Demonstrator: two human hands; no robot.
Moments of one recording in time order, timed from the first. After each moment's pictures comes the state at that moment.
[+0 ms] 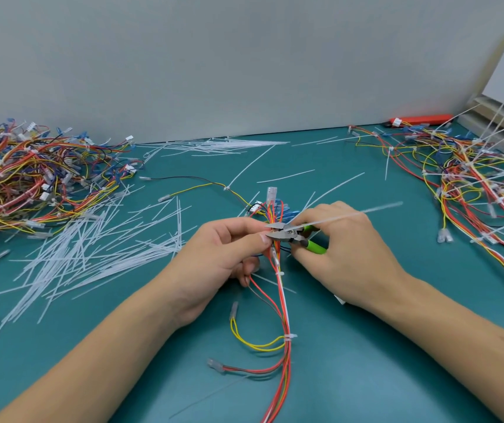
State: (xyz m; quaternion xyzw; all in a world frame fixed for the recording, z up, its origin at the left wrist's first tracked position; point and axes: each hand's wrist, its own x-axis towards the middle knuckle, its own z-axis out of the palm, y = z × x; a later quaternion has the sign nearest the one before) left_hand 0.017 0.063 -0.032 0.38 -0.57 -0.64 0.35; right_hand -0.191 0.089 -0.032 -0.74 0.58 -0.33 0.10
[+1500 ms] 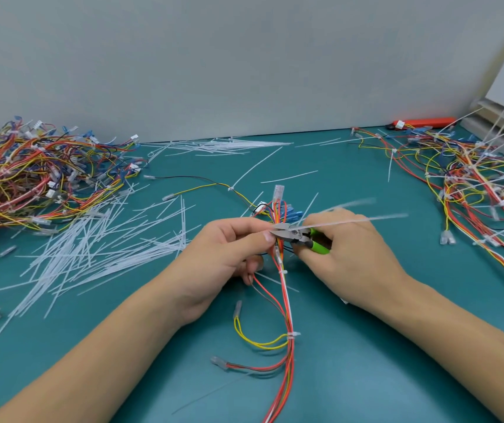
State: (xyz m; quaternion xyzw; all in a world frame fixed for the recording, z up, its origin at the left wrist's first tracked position) left_hand 0.017 0.066 -0.028 0.37 -0.58 -0.64 0.35; right_hand -0.194 0.086 -0.042 -0.75 0.58 -0.31 0.08
